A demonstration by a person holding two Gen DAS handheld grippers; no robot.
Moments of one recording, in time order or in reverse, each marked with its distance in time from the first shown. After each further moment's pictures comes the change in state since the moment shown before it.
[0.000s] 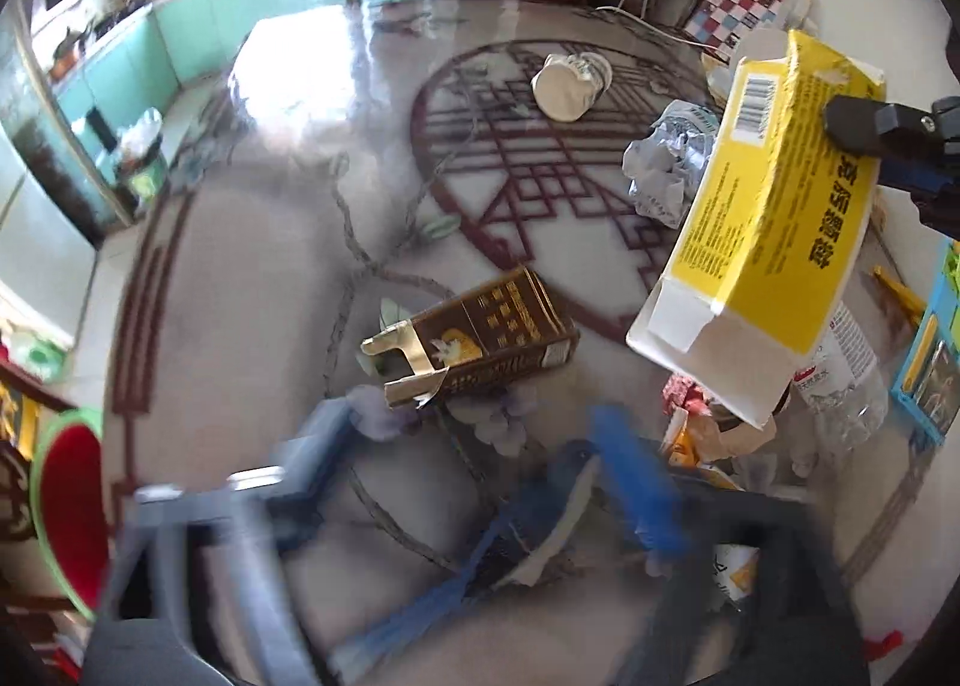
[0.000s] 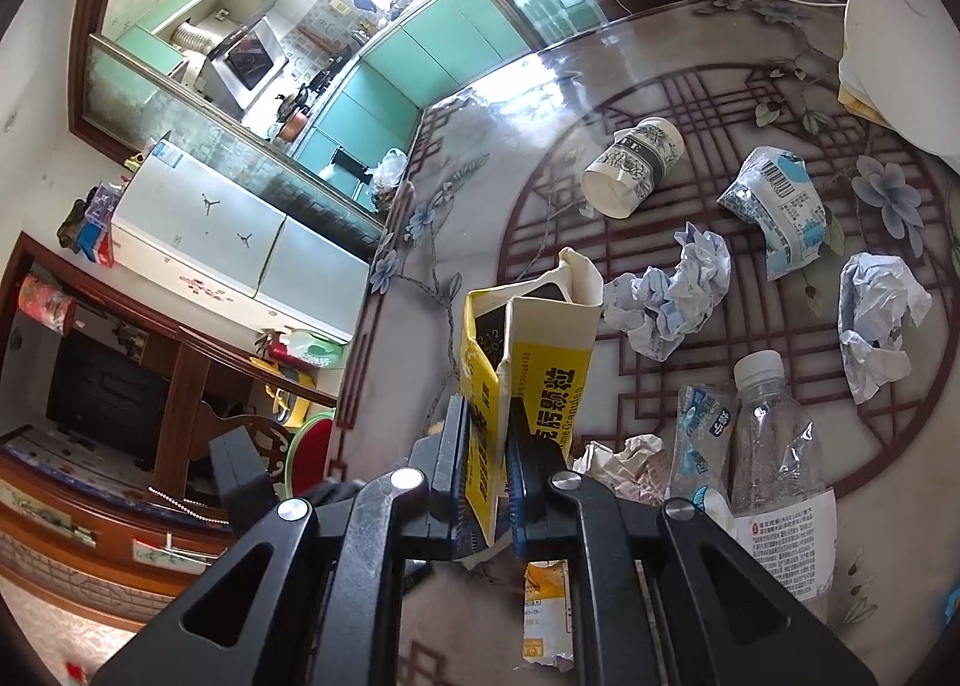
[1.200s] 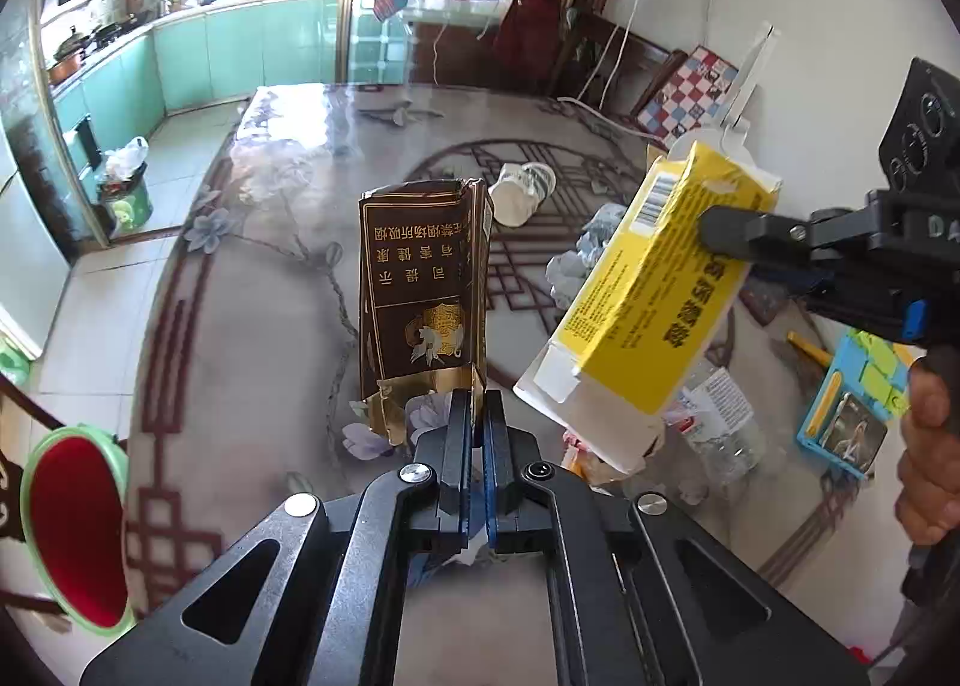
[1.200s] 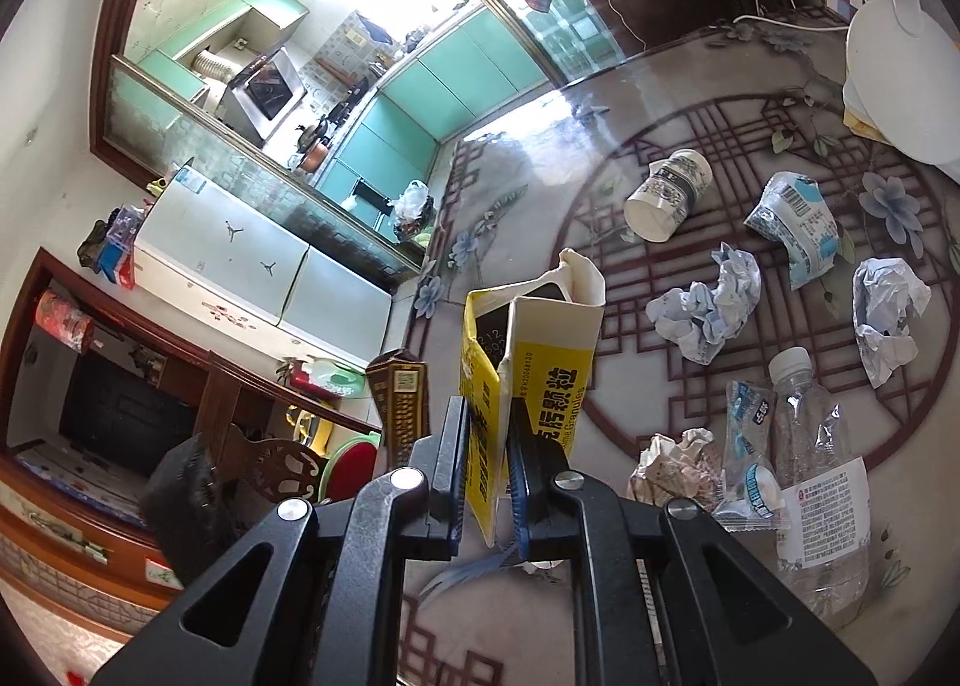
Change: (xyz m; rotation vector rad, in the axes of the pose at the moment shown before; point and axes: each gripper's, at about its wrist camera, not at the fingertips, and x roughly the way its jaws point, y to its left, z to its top) left arm -0.081 0.009 0.008 -0.091 -0.147 -0.133; right arm -0.031 0.050 -0.016 -0.011 -0.102 0.037
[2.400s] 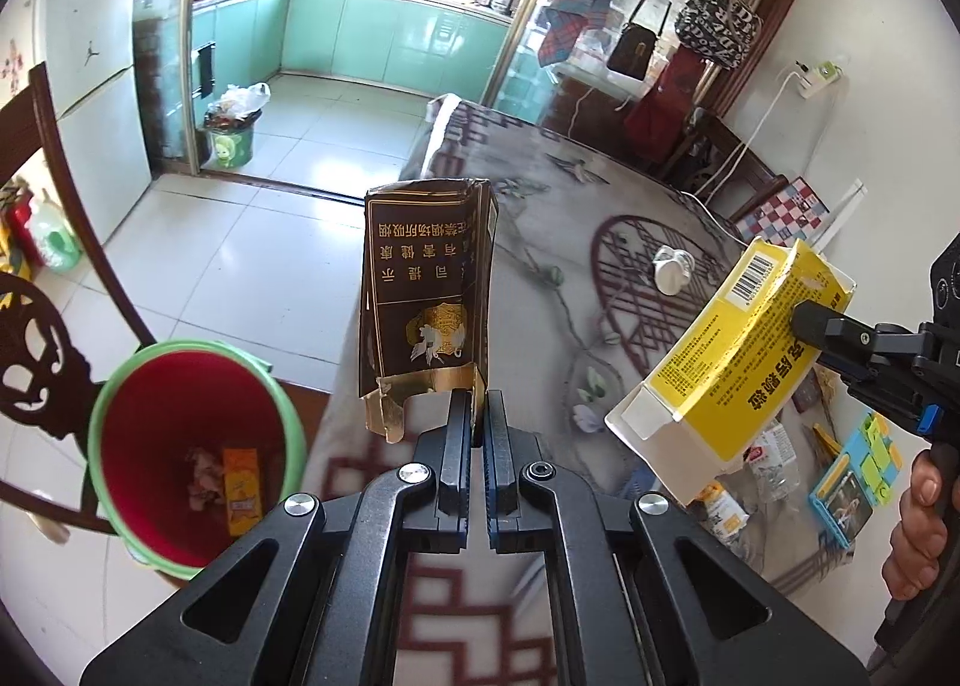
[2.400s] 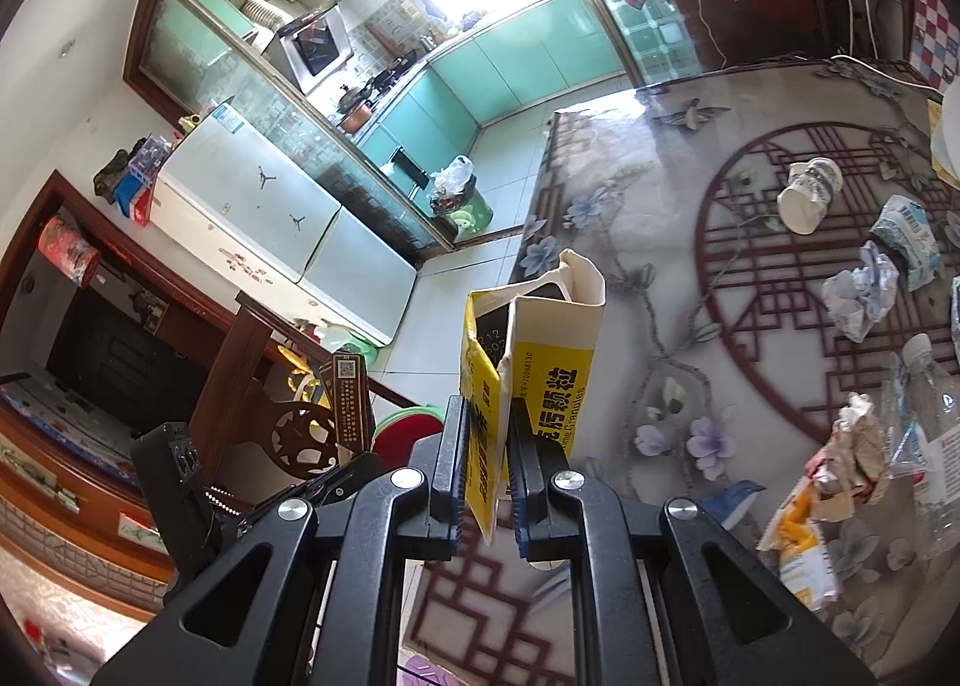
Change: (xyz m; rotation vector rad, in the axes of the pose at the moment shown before) left arm -0.086 0.167 -0.040 -0.279 -0.086 0.075; right arm 0.064 0.152 -0.056 -0.136 0.034 0.010
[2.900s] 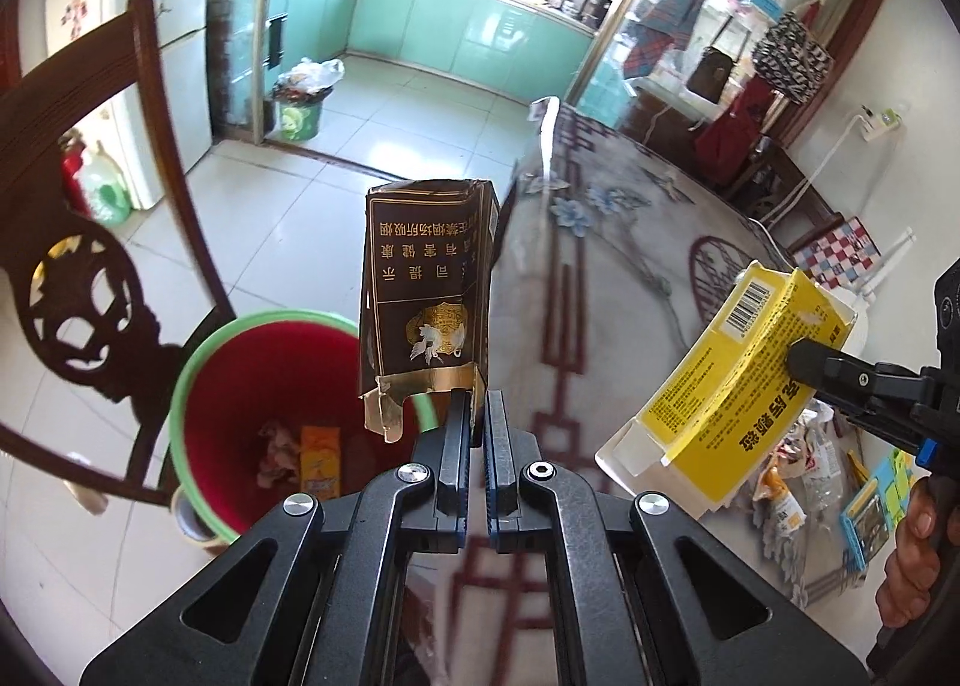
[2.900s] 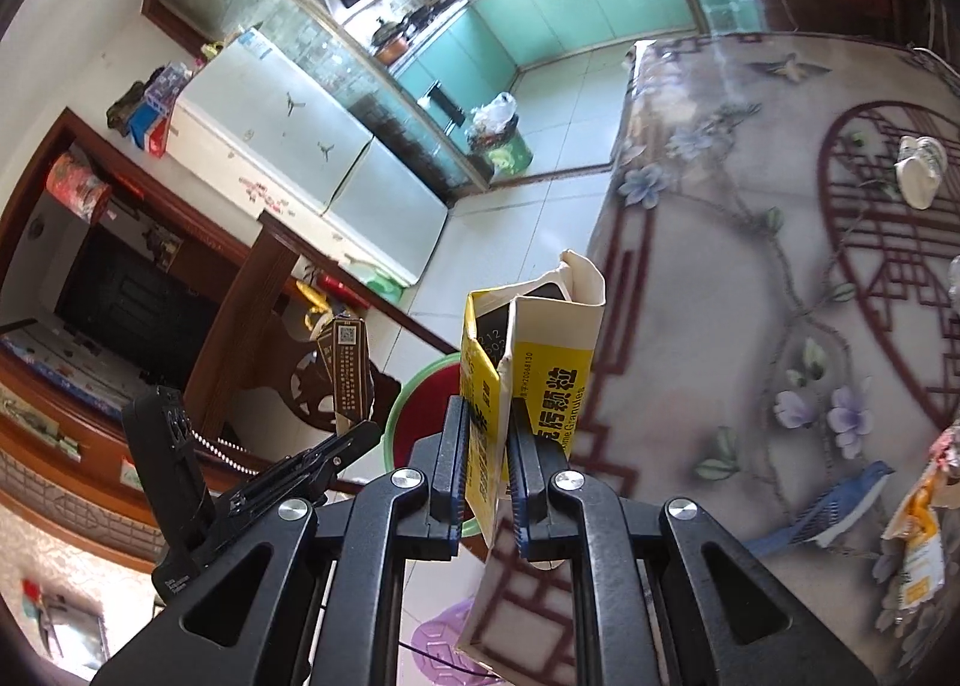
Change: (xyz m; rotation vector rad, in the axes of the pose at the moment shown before) left arm -0.012 0.096 -0.010 -0.117 0.016 0.089; right arm 0.104 0.070 -0.029 -0.078 0.159 0.047
